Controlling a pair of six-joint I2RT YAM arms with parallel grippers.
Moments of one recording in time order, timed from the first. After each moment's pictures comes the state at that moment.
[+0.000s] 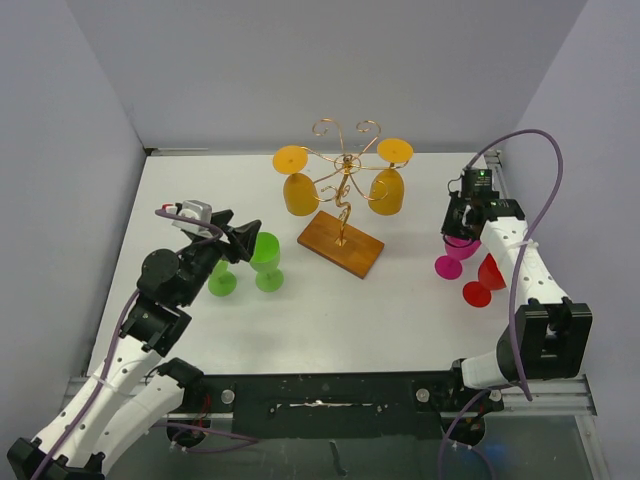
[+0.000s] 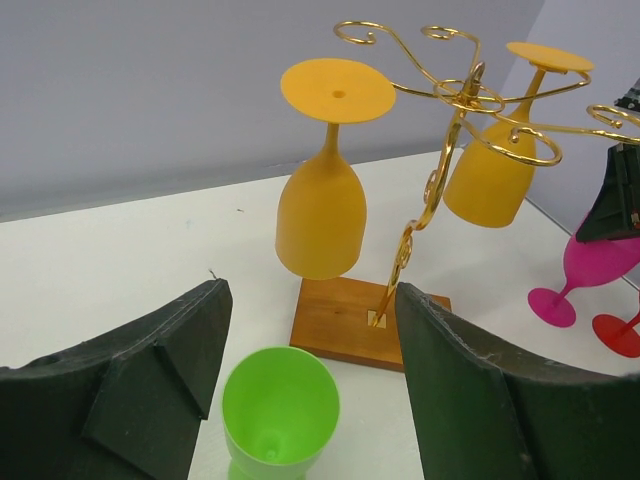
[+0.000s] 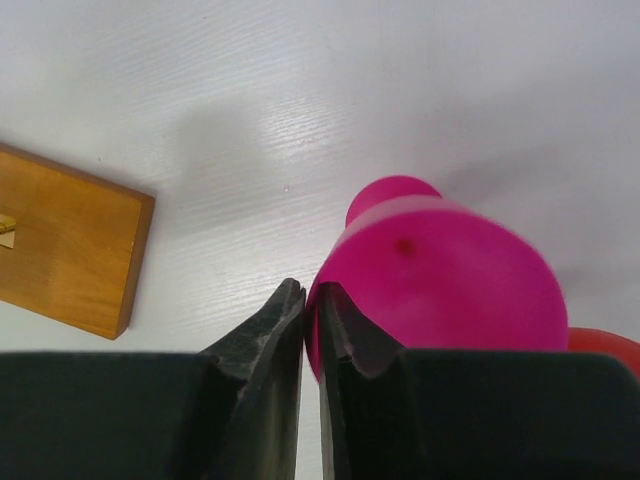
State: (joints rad) left arm -0.49 0.68 0.66 0.13 -0.04 -0.20; right arm 0.03 1.42 1.21 -0.75 0.08 0.29
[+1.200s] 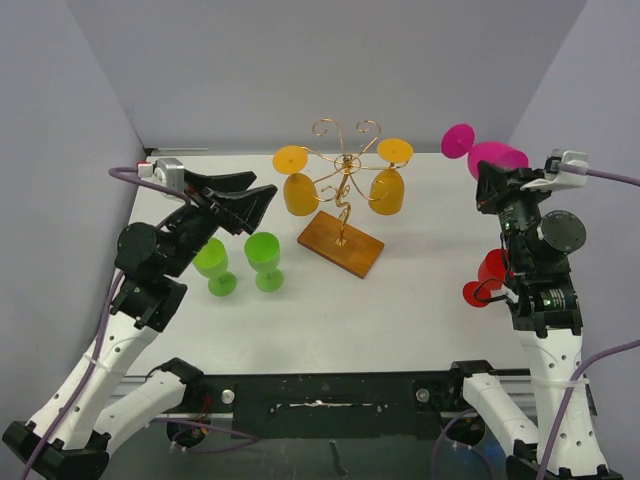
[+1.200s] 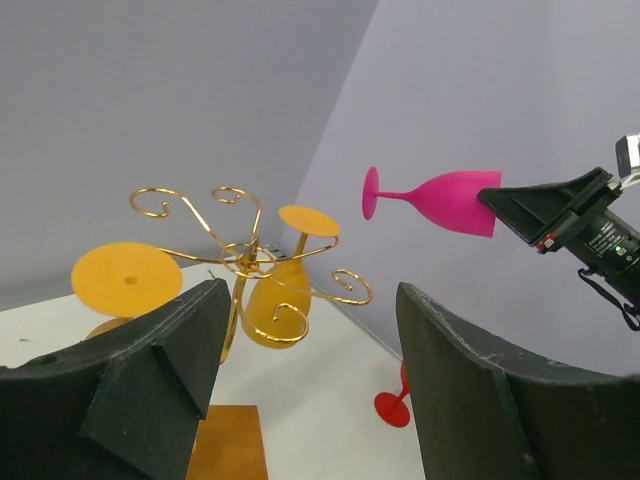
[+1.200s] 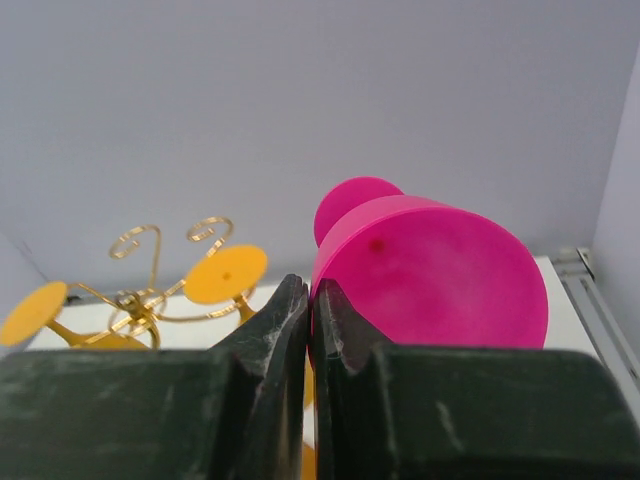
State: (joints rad) left arm -0.49 0.83 0.94 0.26 0.21 -0.52; right arm 0.07 0.77 1.11 -0.19 0.01 0.26
